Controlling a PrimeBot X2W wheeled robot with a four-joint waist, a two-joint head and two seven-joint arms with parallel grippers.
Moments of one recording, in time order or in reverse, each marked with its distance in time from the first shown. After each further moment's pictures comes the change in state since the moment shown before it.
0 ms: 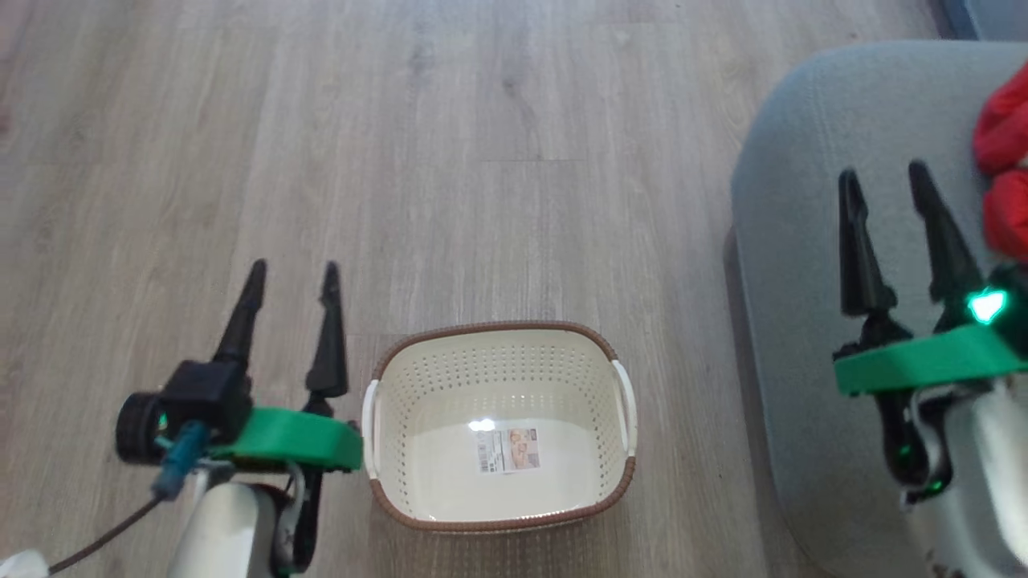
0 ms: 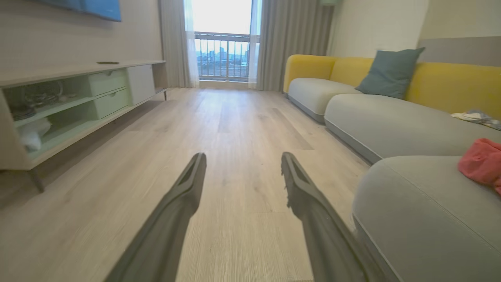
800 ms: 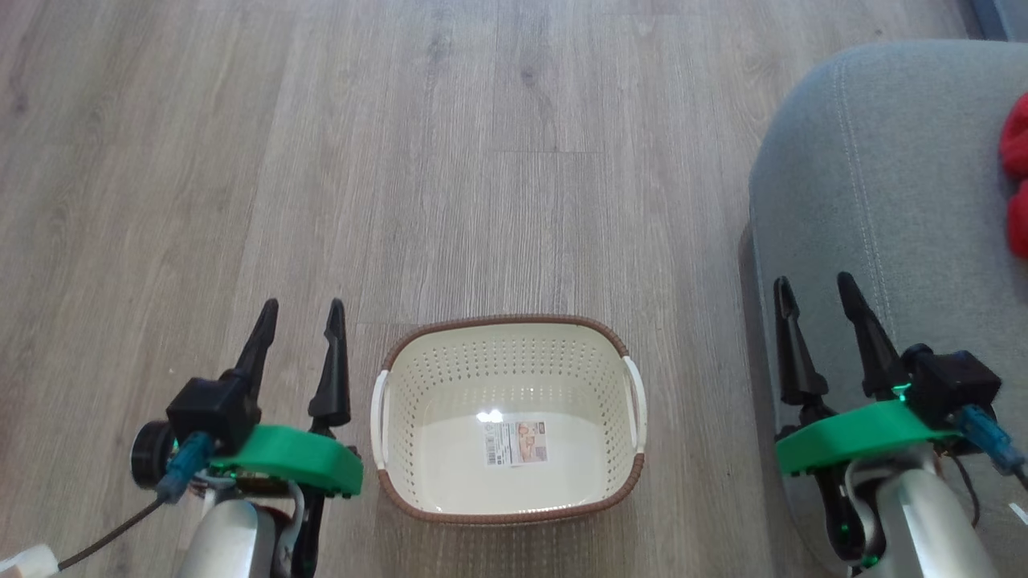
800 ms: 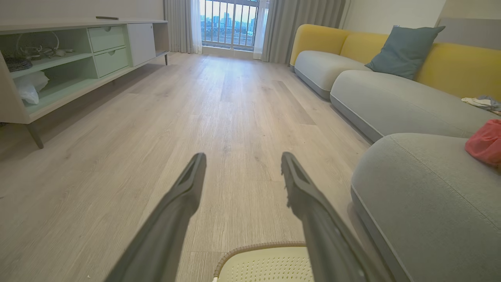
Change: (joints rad) left arm 0.021 -0.001 0.023 0.108 -0.053 -0.039 0.000; right arm 0.137 0.137 -0.020 0.094 -0.096 0.000 0.000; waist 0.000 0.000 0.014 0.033
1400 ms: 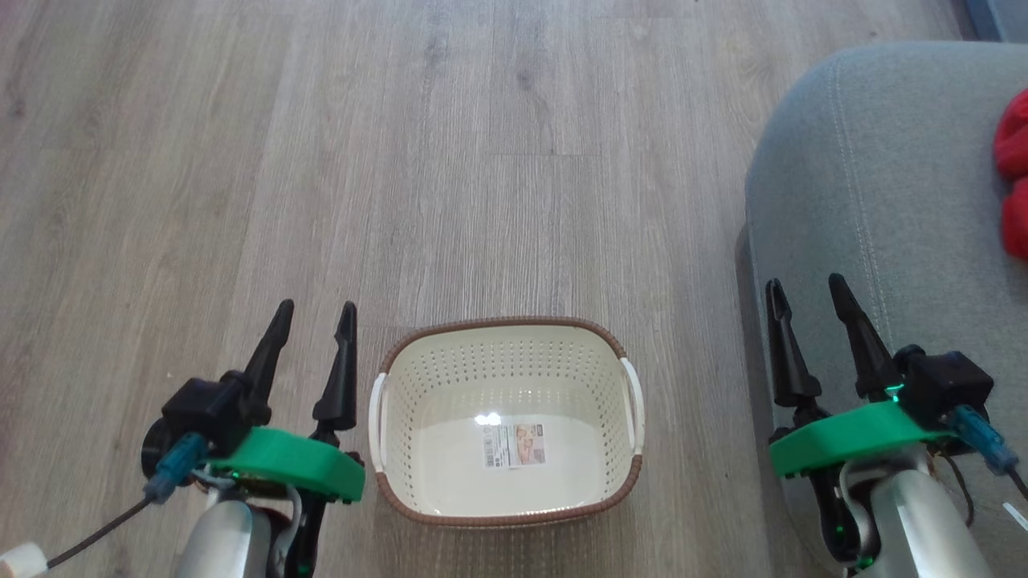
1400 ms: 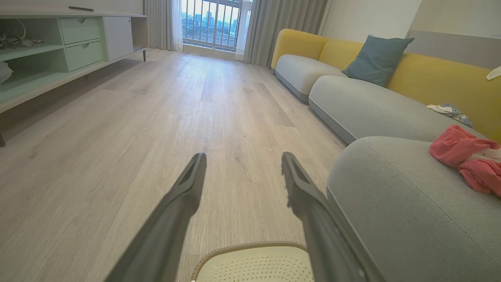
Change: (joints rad) left arm 0.000 0.000 0.006 0.006 -0.055 -0.094 0.000; right arm 0.000 0.003 0.017 0.004 -0.006 0.000 0.000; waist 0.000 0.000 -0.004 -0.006
